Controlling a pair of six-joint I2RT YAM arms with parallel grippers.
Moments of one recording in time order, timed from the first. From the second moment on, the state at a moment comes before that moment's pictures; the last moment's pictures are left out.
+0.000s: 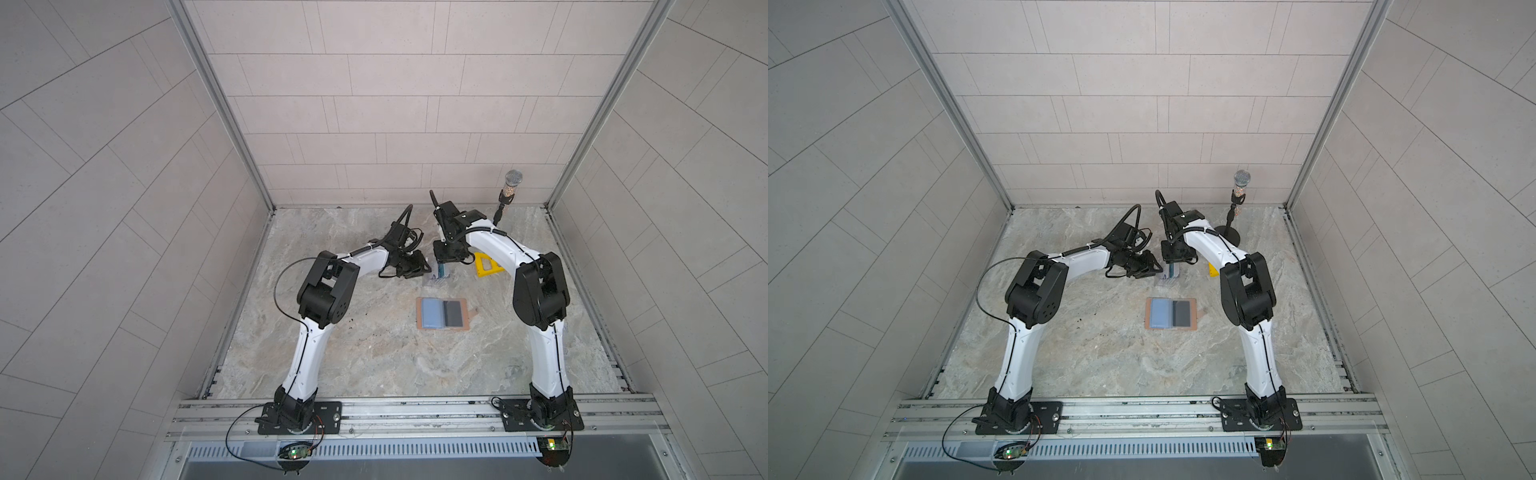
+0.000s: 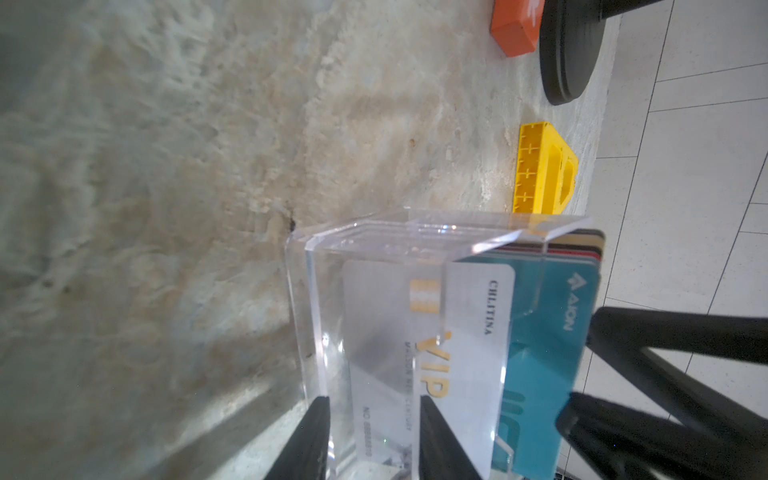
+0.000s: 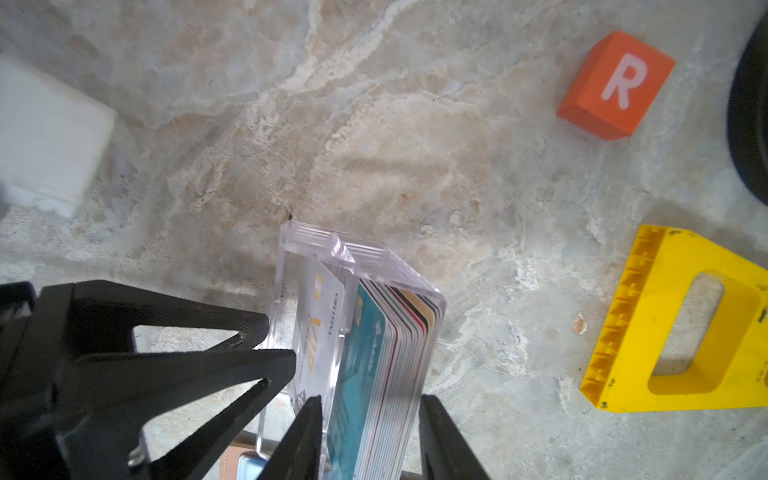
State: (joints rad) left arm -0.50 2.24 1.60 -0.34 0.60 -0.65; right arm 0.39 2.13 1.86 -1.02 0.01 0.31
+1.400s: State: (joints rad) left arm -0.50 2.23 1.58 -0.31 0.59 -0.65; right arm 0.38 2.16 1.85 -1.00 0.01 0.30
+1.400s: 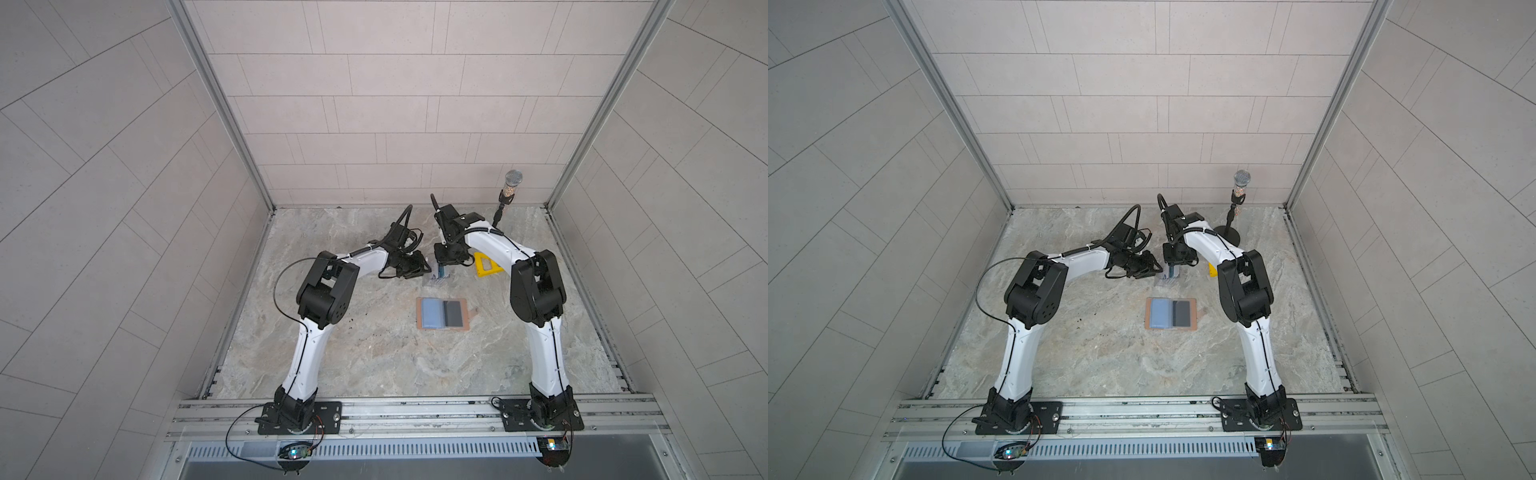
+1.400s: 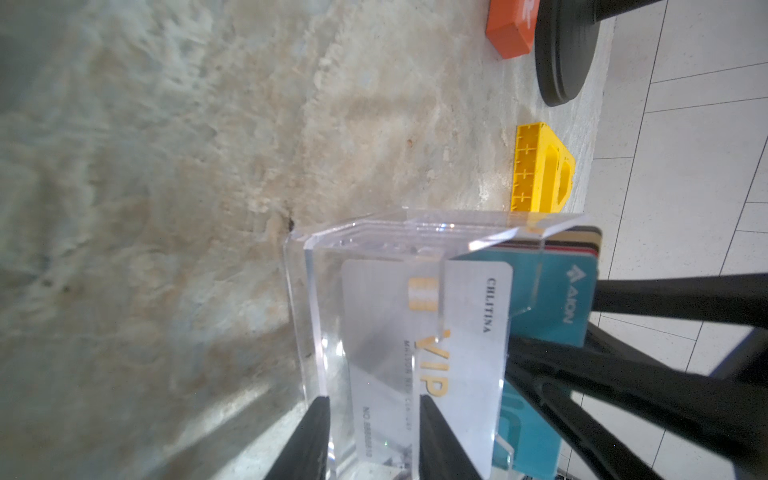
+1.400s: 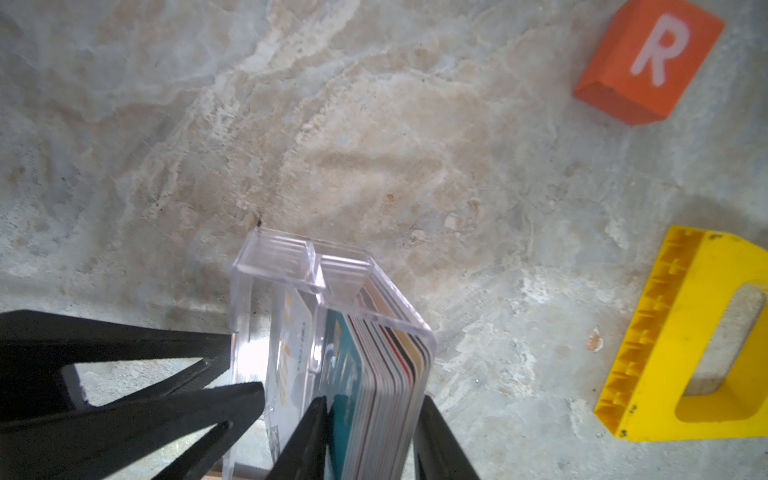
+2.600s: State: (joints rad) left arm -0.50 2.23 1.57 -0.31 0.60 -0.66; right arm 0.38 2.13 1.85 -1.00 0.01 0.30
